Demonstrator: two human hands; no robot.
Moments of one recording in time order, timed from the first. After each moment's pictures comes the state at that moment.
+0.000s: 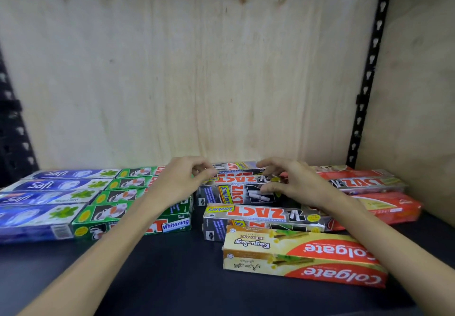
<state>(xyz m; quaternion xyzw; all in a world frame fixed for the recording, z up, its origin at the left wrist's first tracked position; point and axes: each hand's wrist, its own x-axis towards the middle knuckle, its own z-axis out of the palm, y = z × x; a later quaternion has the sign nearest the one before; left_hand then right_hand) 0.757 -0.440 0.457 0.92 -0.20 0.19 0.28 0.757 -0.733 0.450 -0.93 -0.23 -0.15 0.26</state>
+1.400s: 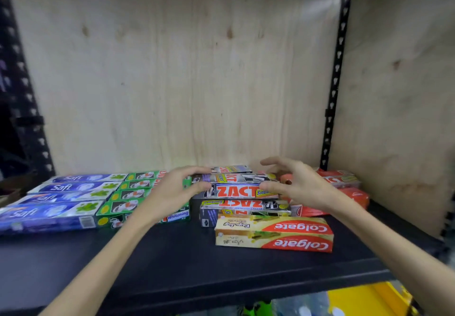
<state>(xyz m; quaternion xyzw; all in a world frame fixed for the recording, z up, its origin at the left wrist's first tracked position) 0.689 -0.435 0.461 0.88 -0.22 0.16 0.39 0.661 -0.753 0.481 -0.91 -0.21 -0.15 0.32</state>
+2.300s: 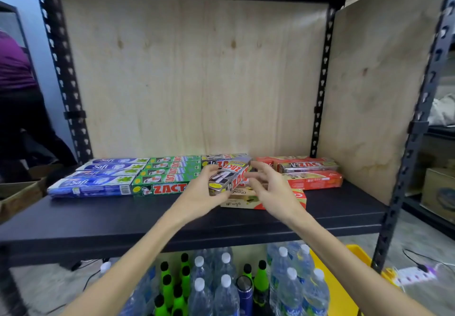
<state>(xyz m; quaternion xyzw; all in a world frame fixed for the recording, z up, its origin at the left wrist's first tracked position) 0.568 -0.477 0.450 0.89 -0.18 0.10 0.40 0.556 -0.686 0.448 -0.84 -0.15 -0.18 0.49</state>
